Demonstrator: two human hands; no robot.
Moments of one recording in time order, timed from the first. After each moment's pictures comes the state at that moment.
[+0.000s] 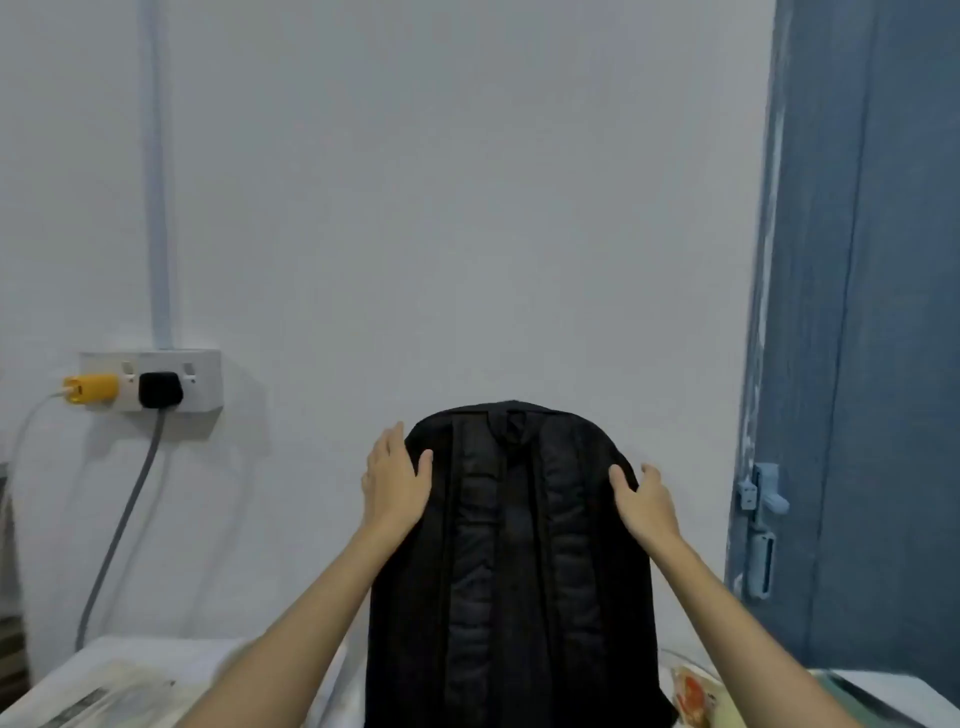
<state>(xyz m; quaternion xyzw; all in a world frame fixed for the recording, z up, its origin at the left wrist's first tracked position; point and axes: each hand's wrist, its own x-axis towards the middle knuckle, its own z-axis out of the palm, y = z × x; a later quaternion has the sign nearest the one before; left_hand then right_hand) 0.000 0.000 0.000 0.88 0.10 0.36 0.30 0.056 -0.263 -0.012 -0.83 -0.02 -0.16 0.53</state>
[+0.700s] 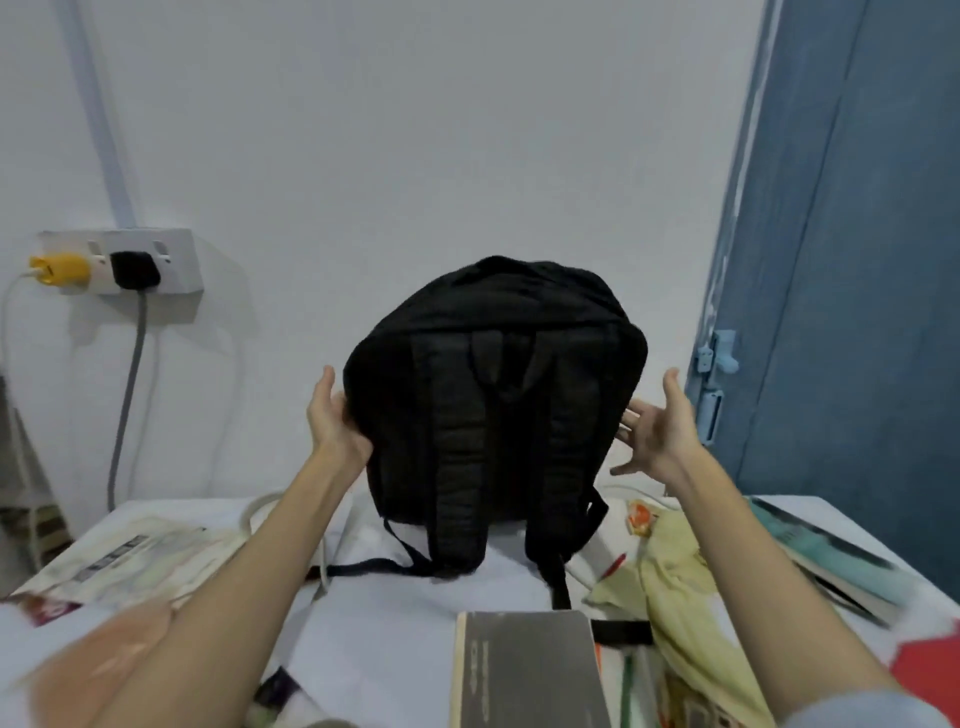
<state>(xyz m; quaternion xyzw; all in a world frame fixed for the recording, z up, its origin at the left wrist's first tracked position) -0.086 0.006 -0.039 0.40 0.03 0.20 0.89 -0.004 -0.314 -0.051 -0.56 0.01 0.12 0.82</state>
